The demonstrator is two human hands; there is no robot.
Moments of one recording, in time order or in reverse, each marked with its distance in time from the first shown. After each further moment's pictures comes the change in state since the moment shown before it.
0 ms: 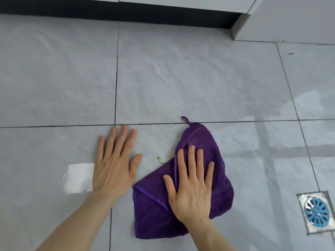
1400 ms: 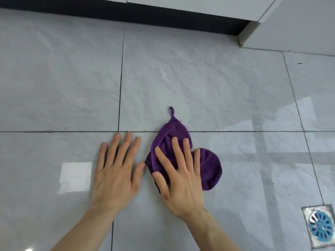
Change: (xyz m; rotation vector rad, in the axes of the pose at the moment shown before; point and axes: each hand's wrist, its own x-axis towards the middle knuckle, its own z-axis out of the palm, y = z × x) left_hand 0.002 -0.003 -0.001 -0.046 -0.002 -0.005; right_hand 0.048 -0.028 -0.013 0.231 0.048 -0.267
